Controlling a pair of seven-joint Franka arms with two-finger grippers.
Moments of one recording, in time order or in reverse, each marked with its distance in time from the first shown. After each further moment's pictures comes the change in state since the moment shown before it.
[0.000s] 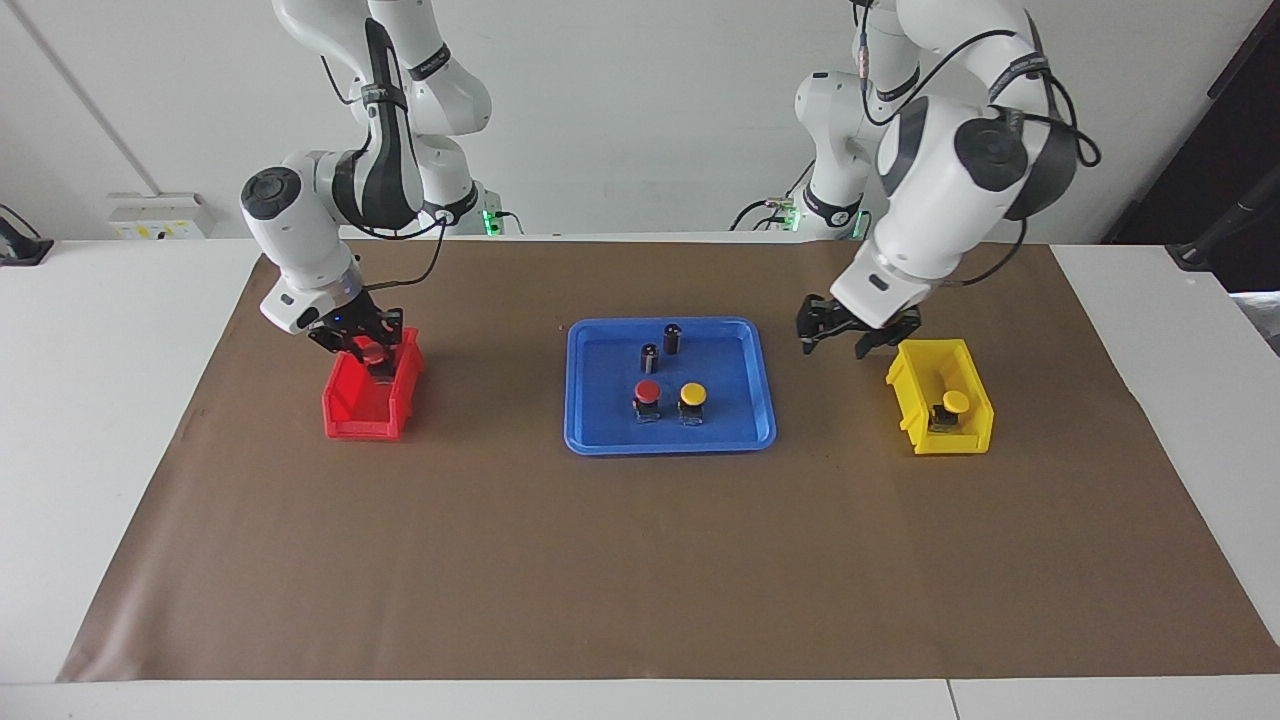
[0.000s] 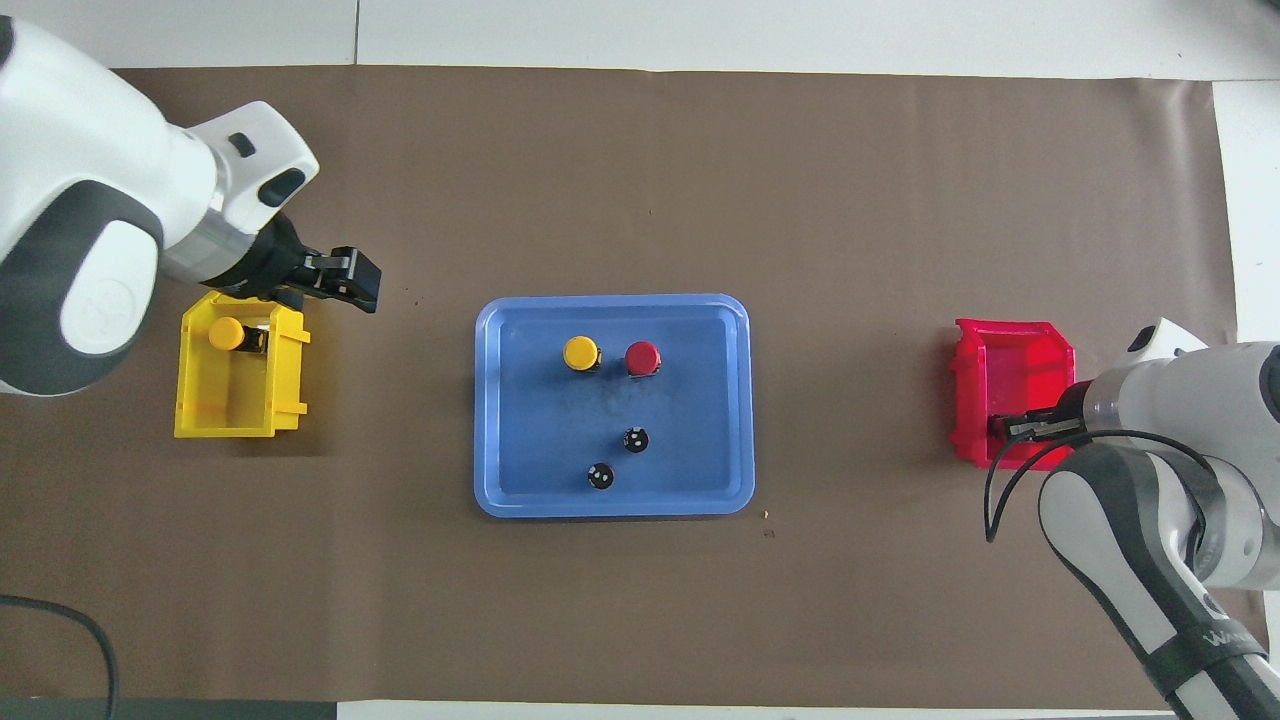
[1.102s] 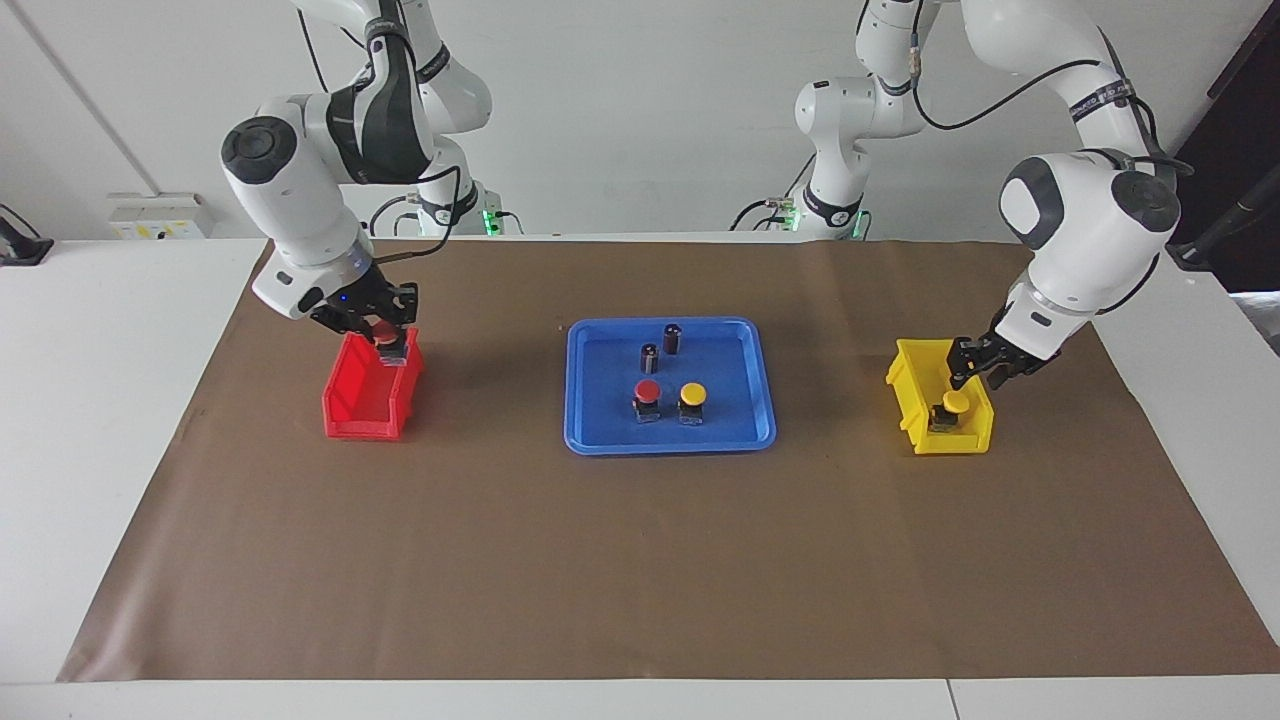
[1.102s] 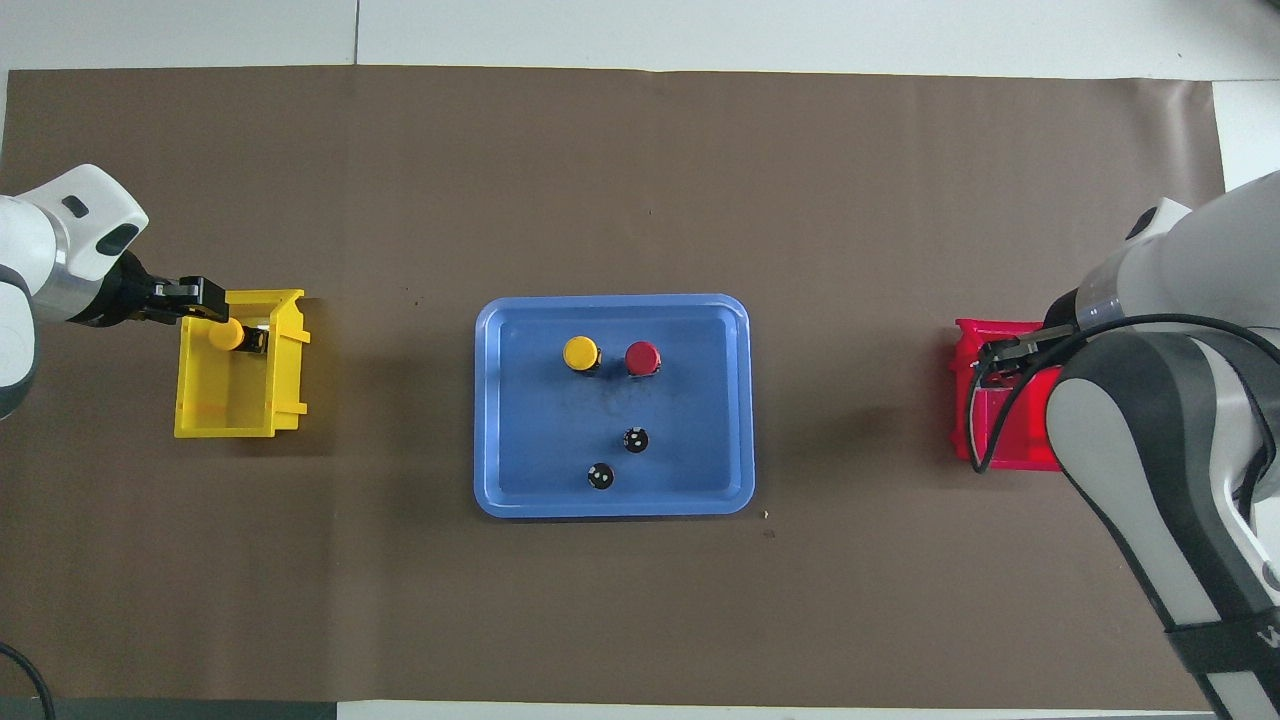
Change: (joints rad) left arm 0.203 -0.020 -0.004 -0.292 0.076 0.377 0.132; right arm 0.209 0.122 0.021 0.551 0.002 -0.498 0.244
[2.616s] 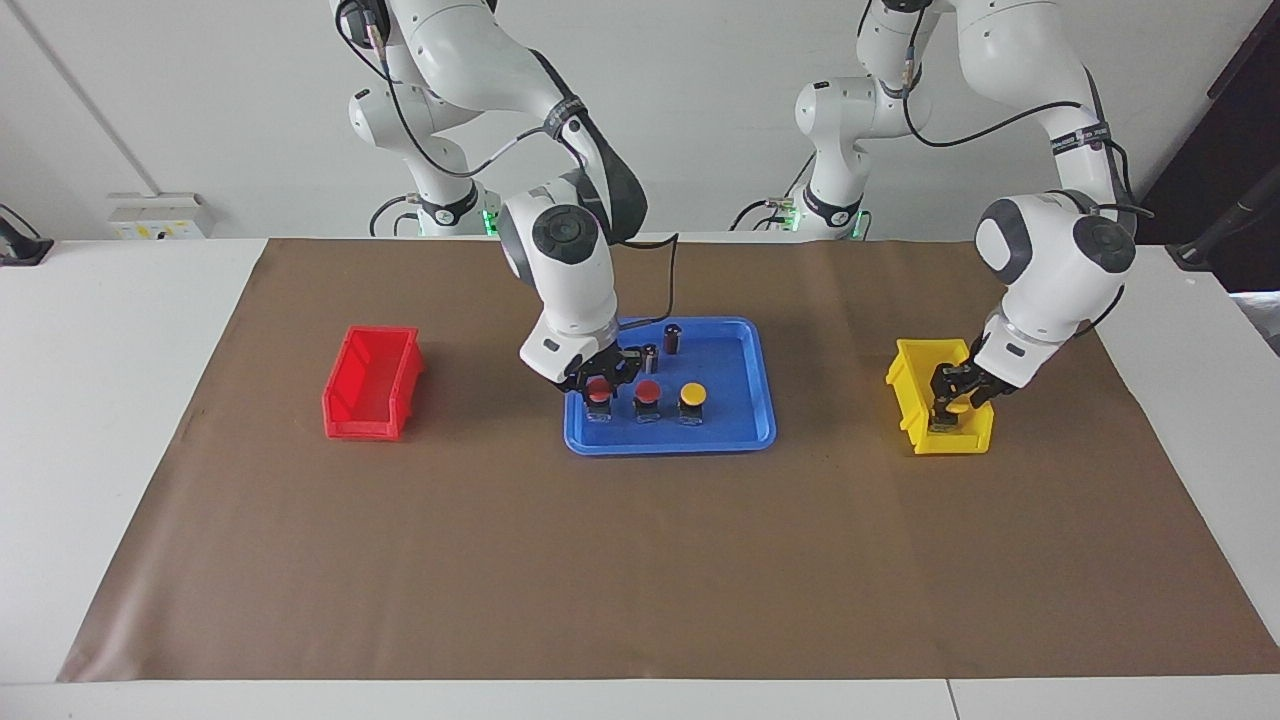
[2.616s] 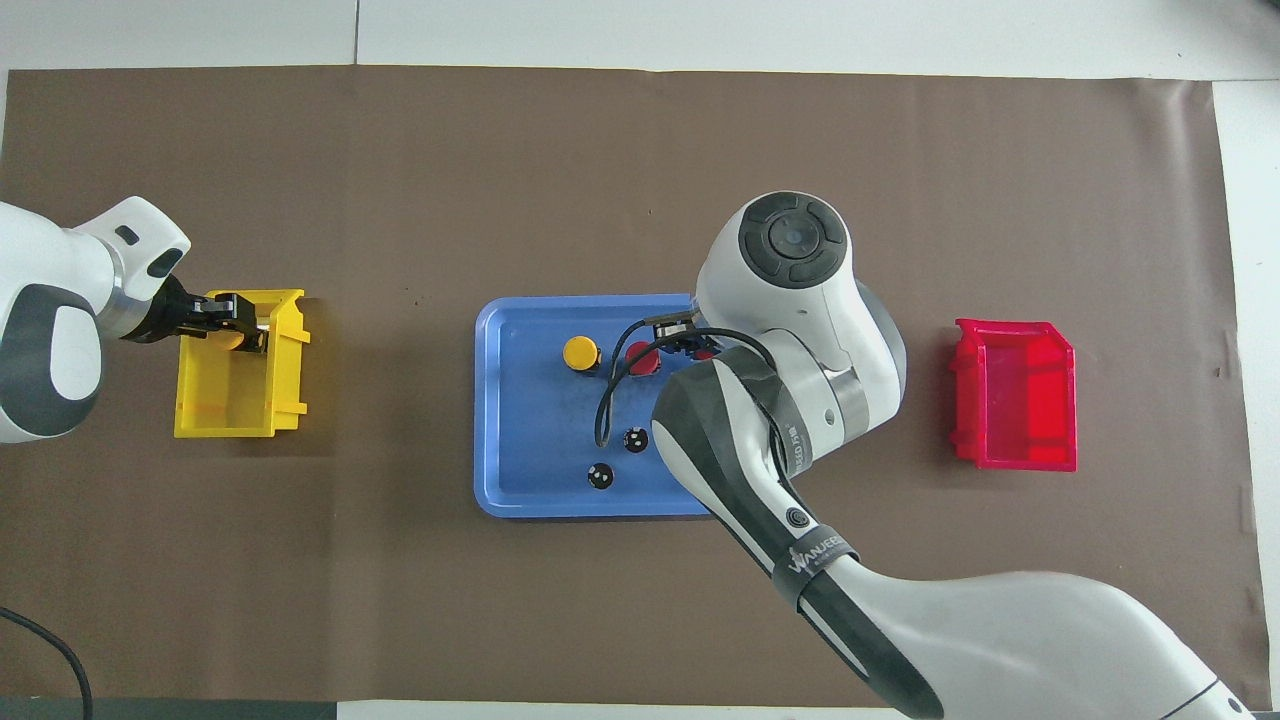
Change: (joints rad) left arm 0.020 0.046 -0.015 -0.085 0.000 0.125 -0.033; right arm 0.354 0.348 -0.003 0.138 0.081 0.298 0.334
